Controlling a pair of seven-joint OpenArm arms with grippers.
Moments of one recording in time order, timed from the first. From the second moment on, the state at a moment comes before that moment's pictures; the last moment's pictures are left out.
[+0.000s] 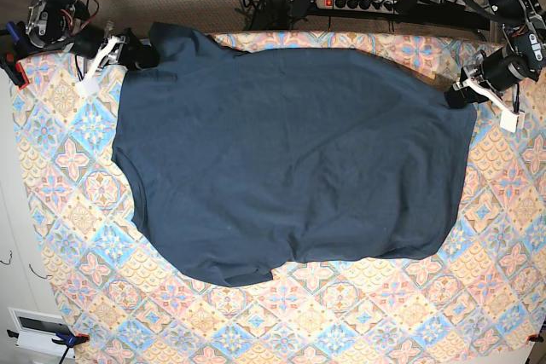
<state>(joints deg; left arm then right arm) 20.2 -22.3 -39.8 100.3 -62.7 -16.2 74.7 -24.2 21.7 28.4 83.2 76.3 40.9 -74.2</state>
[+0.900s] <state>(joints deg) 20.0 -22.3 -39.8 100.3 -62.7 -16.2 74.7 -24.2 21.8 23.6 83.1 76.0 40.9 -74.0</state>
